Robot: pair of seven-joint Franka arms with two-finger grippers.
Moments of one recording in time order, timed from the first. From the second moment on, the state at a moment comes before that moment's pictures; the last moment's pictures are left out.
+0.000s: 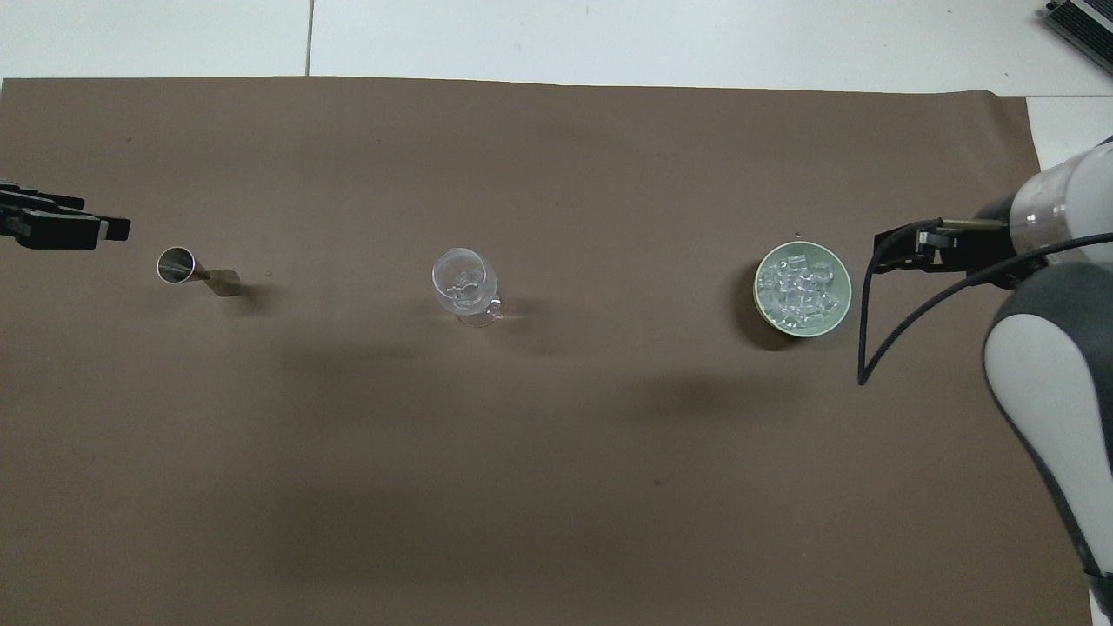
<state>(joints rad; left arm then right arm) 0.27 0.04 -0.18 -1.66 -0.35 1.84 0.51 0.04 0.02 0.03 -1.72 -0.02 1.80 0.20</state>
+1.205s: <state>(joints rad) 0.22 -0.02 -0.18 -1.65 -0.09 1.68 0.17 0.07 0.30 0.02 -1.94 -0.11 2.31 0.15</state>
